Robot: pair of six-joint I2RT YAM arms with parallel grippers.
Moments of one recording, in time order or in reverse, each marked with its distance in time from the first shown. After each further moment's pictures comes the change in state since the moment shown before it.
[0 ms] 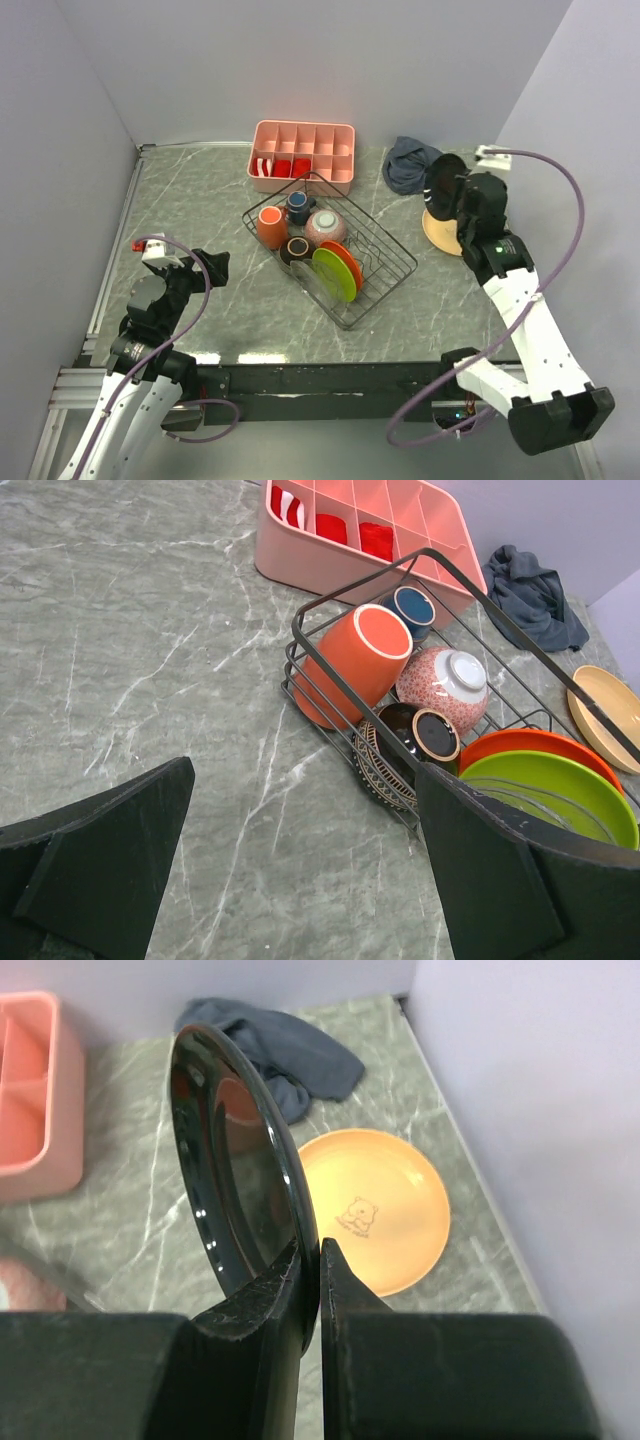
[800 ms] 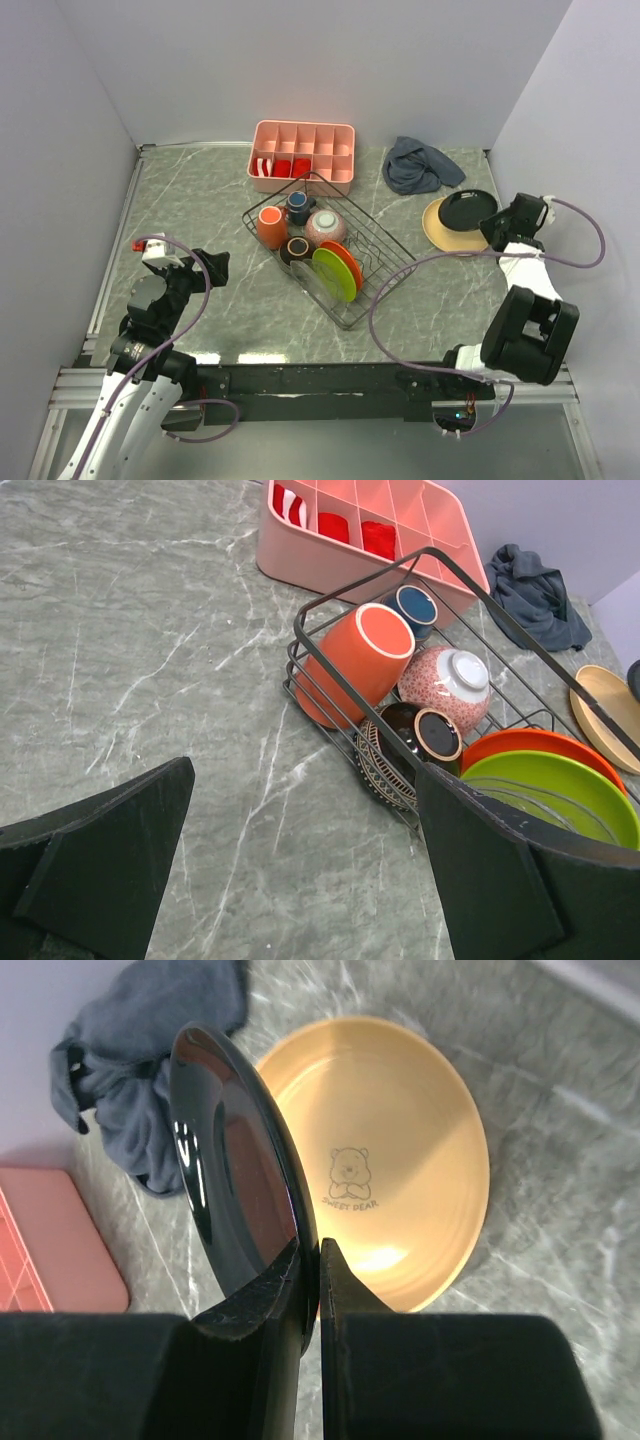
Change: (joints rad) left arm 0.000 0.003 0.000 -0.001 -0.002 0.001; right arm -0.632 0.343 -0.237 0.294 -0.541 0.610
